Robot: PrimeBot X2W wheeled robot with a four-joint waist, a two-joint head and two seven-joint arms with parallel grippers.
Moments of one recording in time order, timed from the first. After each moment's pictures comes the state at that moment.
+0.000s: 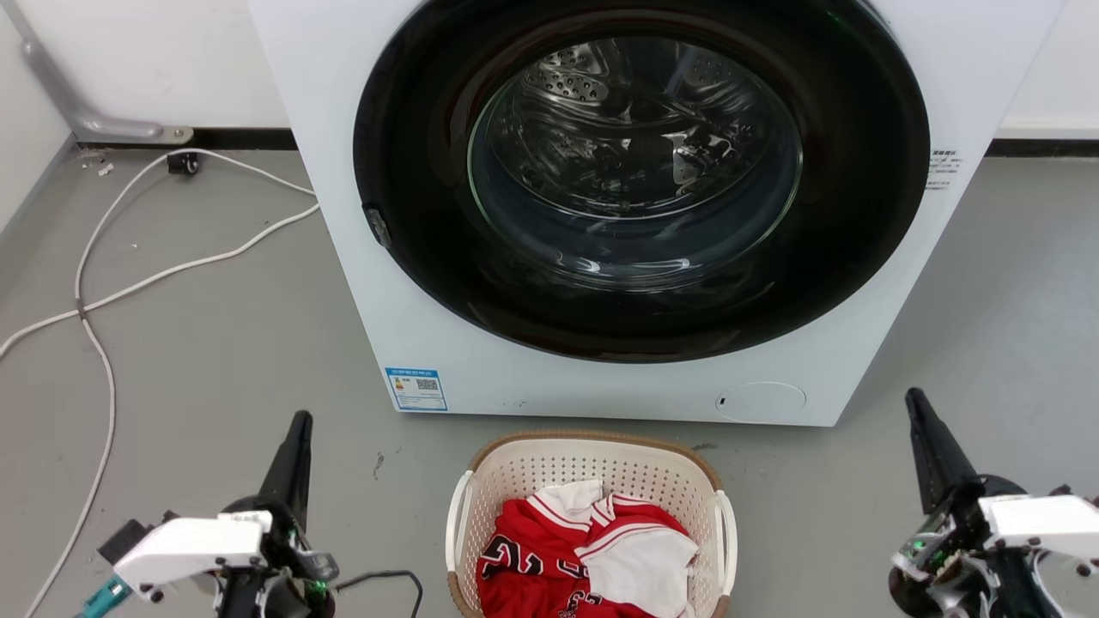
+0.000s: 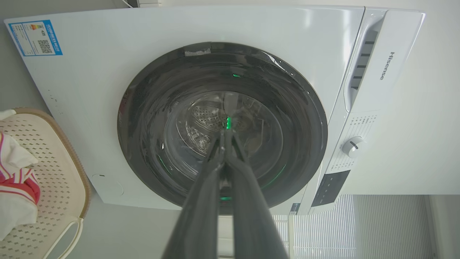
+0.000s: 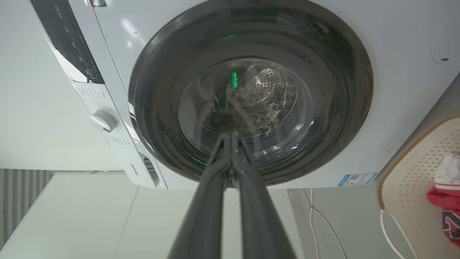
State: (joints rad) left arm -0.10 0.05 0.11 0.25 -1.61 -0.13 0.11; right arm -0.10 -0.05 -0.11 0.25 1.61 0.13 0.12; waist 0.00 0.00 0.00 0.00
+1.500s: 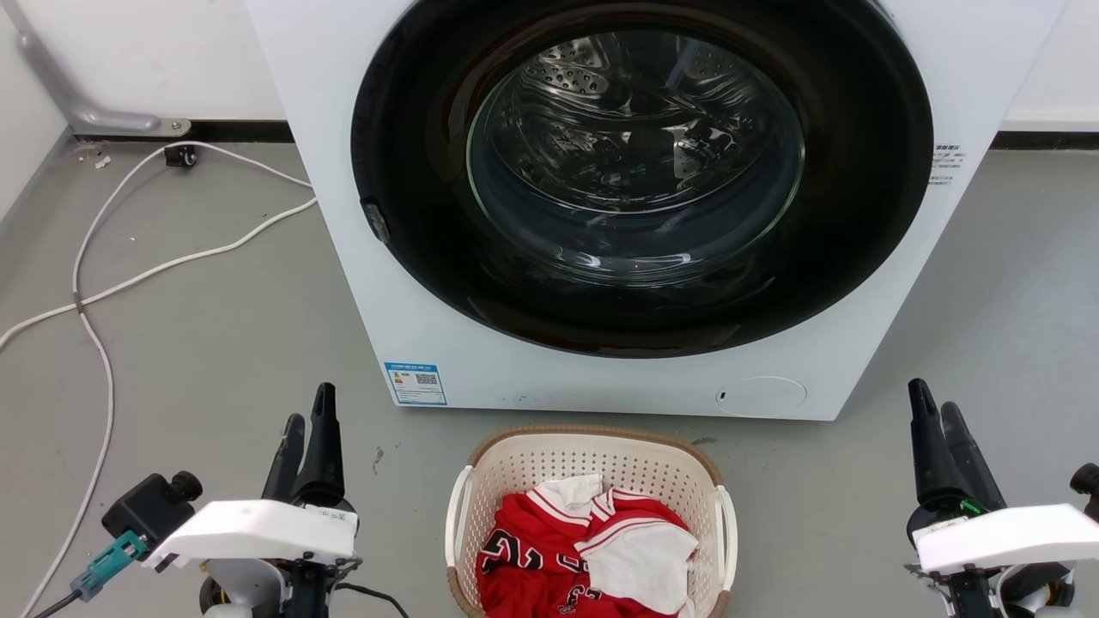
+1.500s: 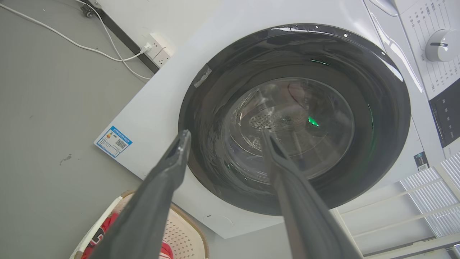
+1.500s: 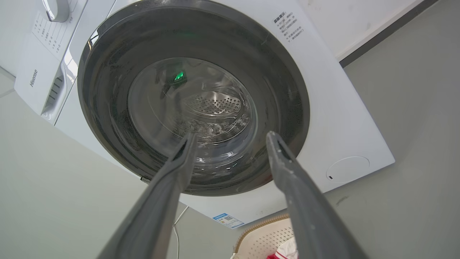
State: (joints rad) left arm -0.06 0.05 0.01 0.10 -0.94 -0.02 -0.06; right arm -0.02 -0.05 -0.08 0.10 0.82 0.13 -0.06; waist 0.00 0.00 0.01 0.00
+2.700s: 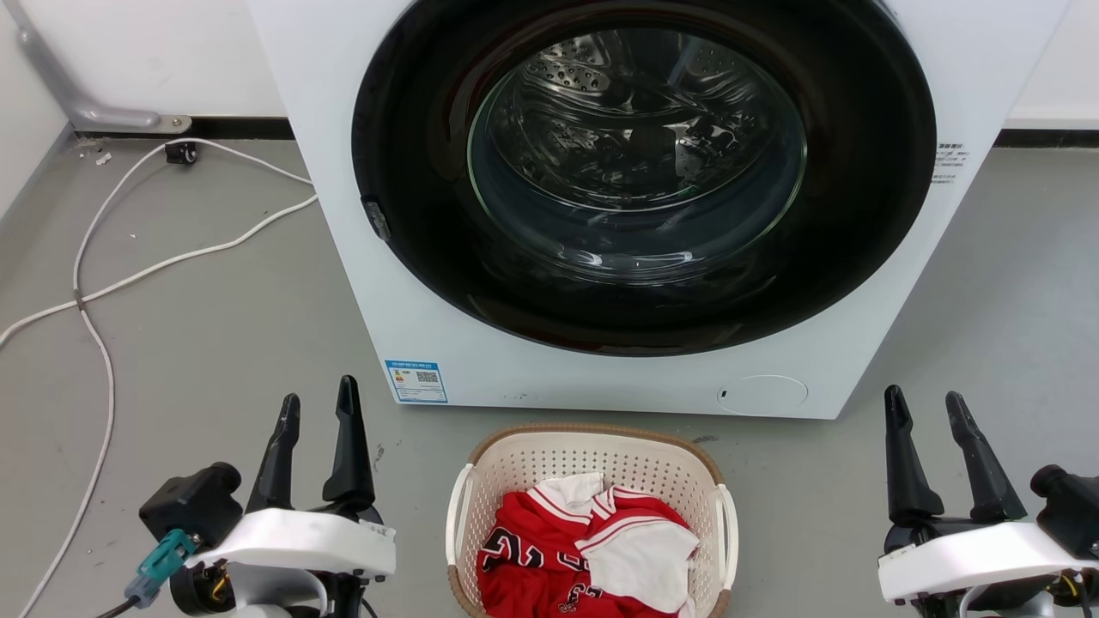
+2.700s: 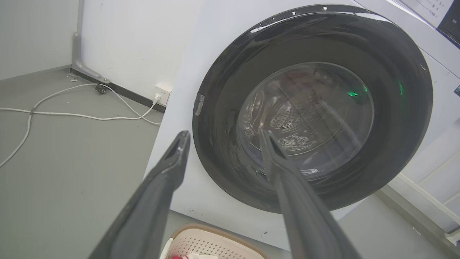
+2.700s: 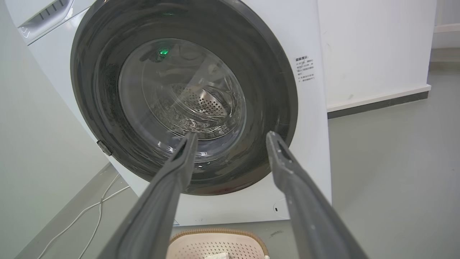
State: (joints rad) left arm -0.03 0.05 -0.04 0.04 -0.53 0.01 -0.16; right arm 0.02 -0.05 -0.04 0.04 0.36 0.13 -0.16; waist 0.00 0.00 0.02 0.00
